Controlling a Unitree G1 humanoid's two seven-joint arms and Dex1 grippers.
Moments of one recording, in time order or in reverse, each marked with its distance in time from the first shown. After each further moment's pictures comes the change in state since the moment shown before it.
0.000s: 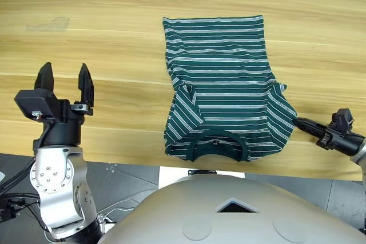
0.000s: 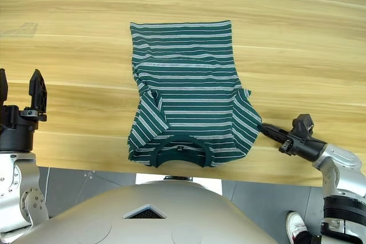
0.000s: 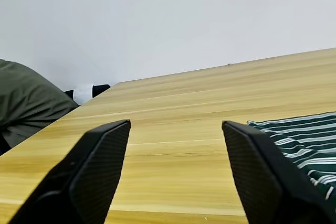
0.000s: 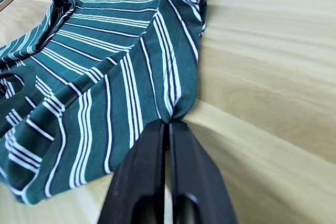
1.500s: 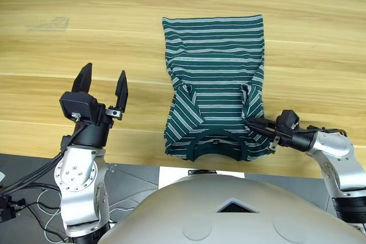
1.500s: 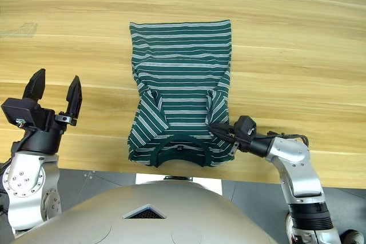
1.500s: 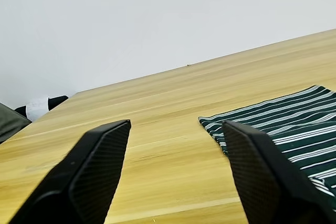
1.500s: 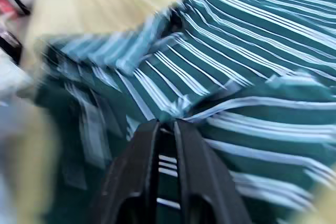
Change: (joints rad) left arm 0.036 -0.004 -0.194 -0.010 0.121 -0.068 -0.049; right arm 0.080 0.096 0.273 -0.555 -0.026 -0.021 -0.144
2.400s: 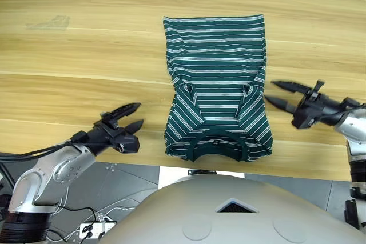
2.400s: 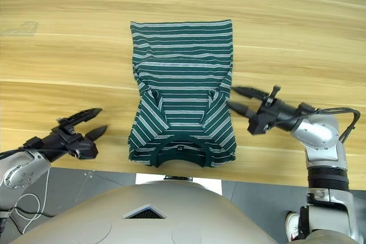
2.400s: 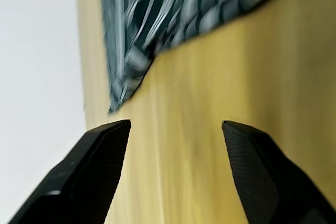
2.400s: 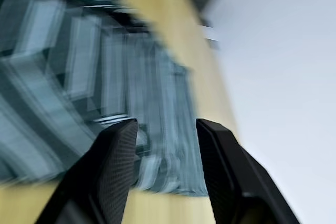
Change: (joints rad) left arm -0.032 0.673 -0.124 0.450 0.829 -0.744 -0.138; right arm -0.353 -0.146 -0.056 0.723 -0.808 -1.504 -0.256
